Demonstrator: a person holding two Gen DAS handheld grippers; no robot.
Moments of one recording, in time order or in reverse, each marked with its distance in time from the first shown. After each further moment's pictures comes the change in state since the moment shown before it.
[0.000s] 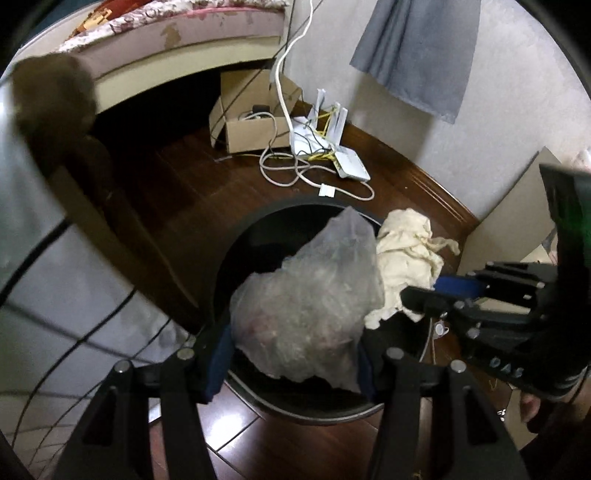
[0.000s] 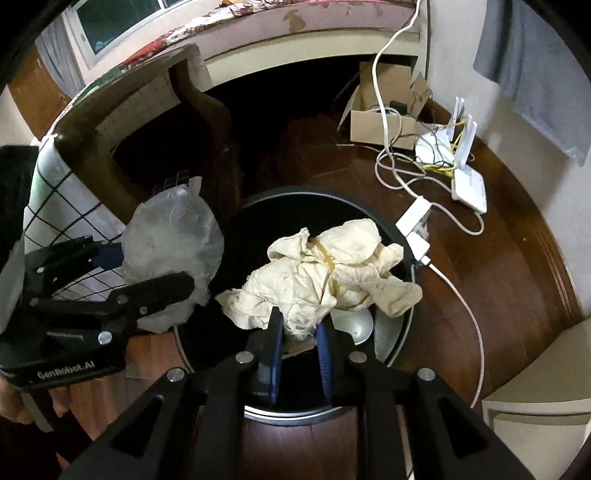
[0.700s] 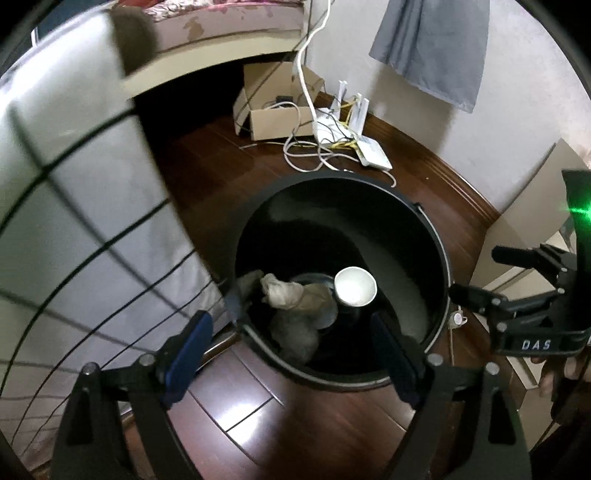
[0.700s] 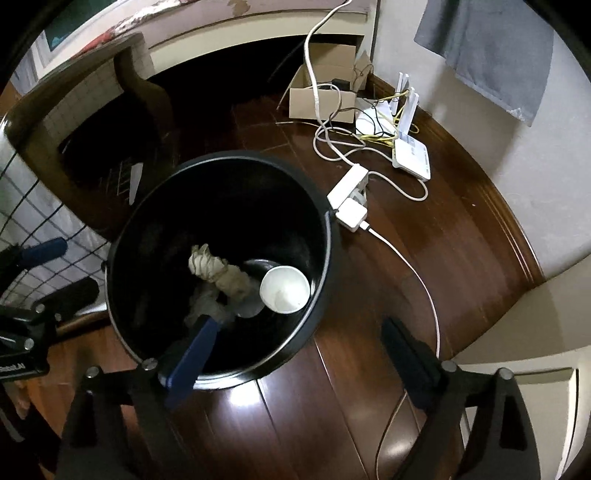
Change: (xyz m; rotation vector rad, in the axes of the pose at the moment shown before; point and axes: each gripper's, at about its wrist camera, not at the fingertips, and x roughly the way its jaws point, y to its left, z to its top) left arm -0.017 0.003 -0.036 -0.024 0.016 0.108; right arm -0.012 -0.025 -0.030 0.065 0.059 -0.188
